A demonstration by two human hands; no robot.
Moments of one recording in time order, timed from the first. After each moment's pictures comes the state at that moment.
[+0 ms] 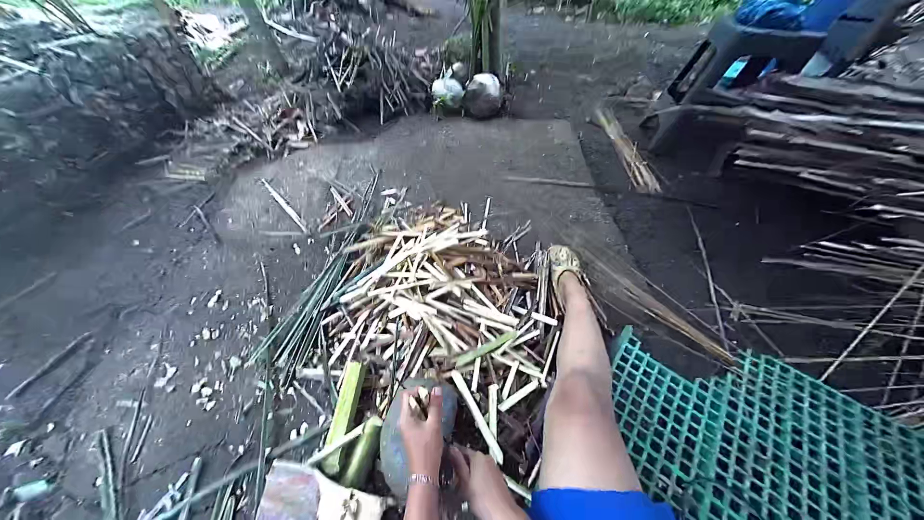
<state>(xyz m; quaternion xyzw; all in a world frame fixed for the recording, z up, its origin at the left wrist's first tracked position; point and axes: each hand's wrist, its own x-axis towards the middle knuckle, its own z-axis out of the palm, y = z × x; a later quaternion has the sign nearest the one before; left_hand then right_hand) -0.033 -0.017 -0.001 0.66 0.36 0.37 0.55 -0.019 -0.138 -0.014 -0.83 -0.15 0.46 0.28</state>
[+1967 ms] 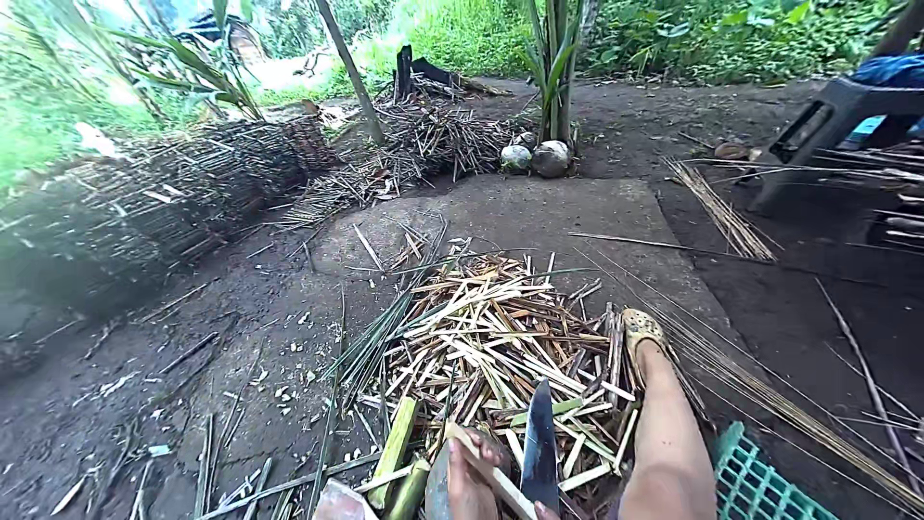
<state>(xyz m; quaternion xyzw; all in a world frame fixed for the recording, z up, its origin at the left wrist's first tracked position) -0.027 -0.019 0.054 0.31 0.20 0.43 0.82 0.016 -0.136 0.147 -0.40 0.06 0.49 0.77</state>
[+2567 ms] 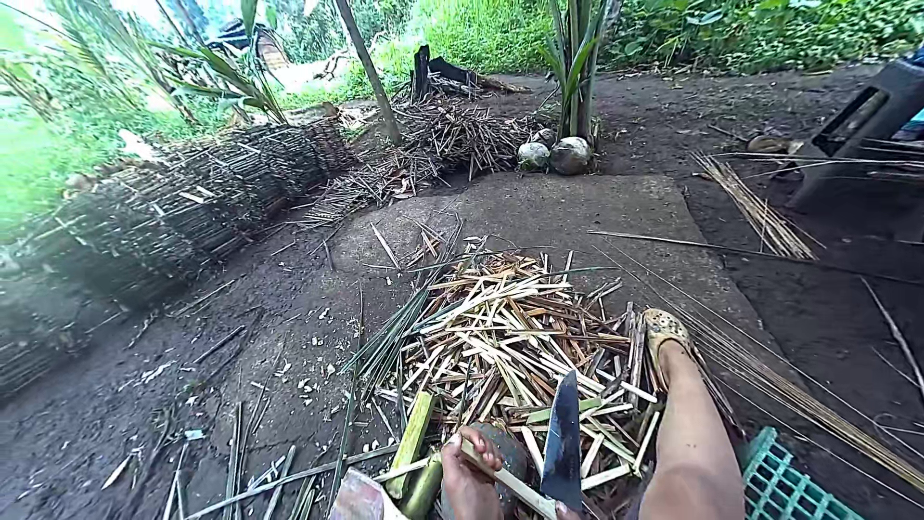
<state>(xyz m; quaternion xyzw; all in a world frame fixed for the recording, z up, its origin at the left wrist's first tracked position) -0.040 -0.011 0.095 0.27 0.24 0.44 0.82 0.018 -0.126 0.240 -0.54 -0.05 0.40 0.74</state>
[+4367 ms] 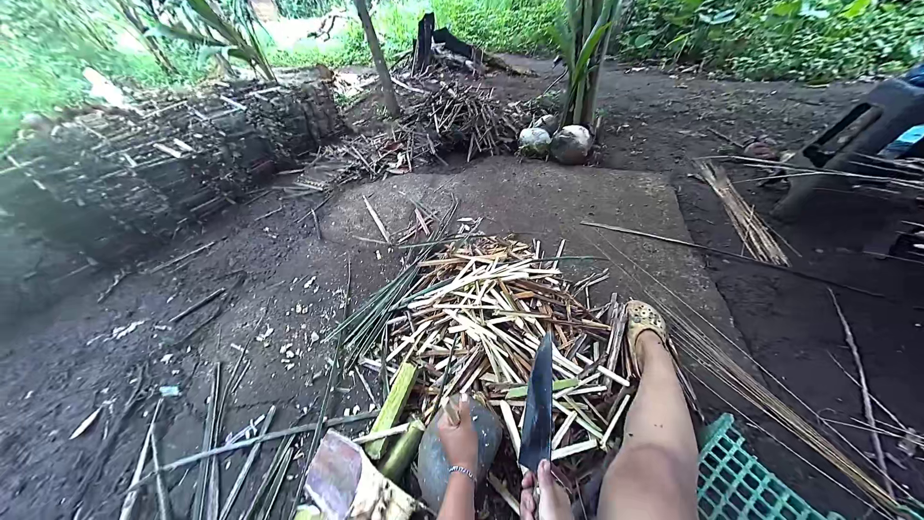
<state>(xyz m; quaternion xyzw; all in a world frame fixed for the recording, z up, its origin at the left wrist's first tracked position) -0.011 0.004 -0.040 0.50 0.44 0.47 0.58 -0.007 -0.152 -0.022 -0.60 0.09 0.40 0.69</state>
